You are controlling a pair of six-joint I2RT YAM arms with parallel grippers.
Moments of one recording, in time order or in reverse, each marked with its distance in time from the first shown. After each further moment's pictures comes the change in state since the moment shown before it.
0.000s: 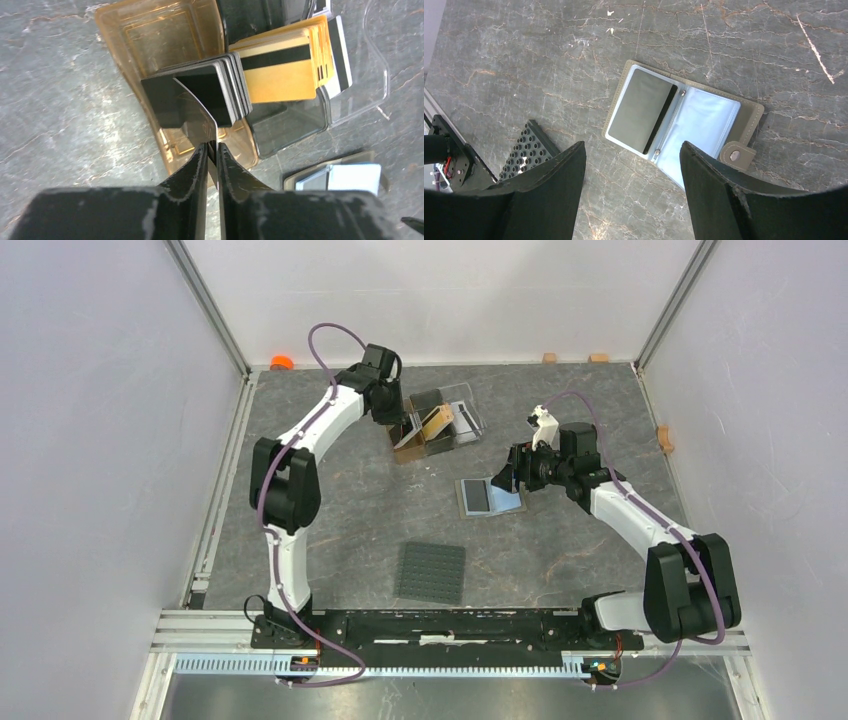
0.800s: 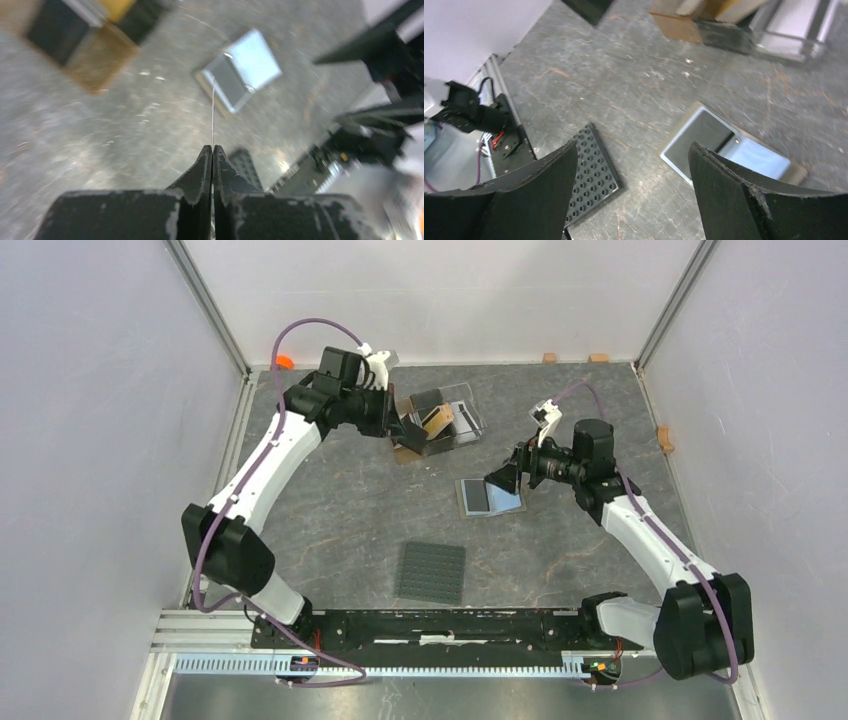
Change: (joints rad) left arm -0.010 -0.487 -0.241 -0.105 0.305 0.211; right arm 0.005 -0.156 -0.006 0.070 -0.204 0.002
